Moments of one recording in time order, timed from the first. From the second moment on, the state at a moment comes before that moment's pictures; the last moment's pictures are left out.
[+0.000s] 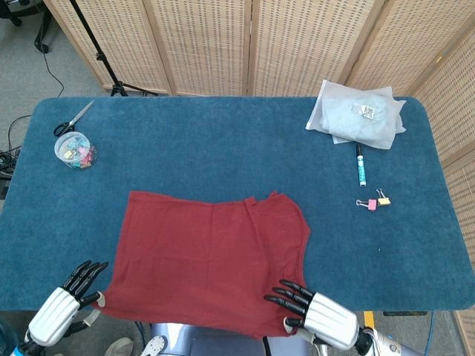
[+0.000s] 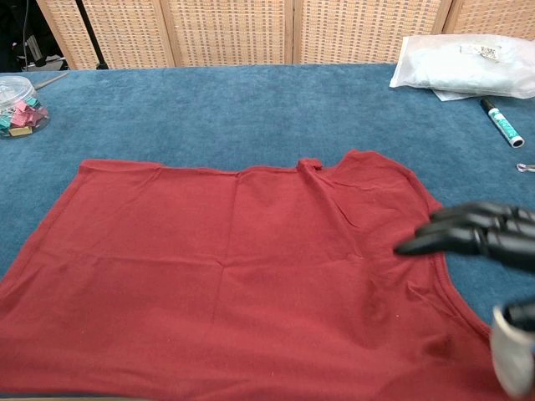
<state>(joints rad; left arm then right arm) -0.06 -1.50 0.26 -0.99 1.93 1.79 -0.35 0.45 -1.33 -0.32 -1.47 -2.17 1.54 0.21</state>
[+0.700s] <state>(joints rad) -0.30 -1.38 -0.08 -1.44 1.51 1.35 0.00 0.68 -1.38 0.04 -1.44 -1.59 1.09 0.38</state>
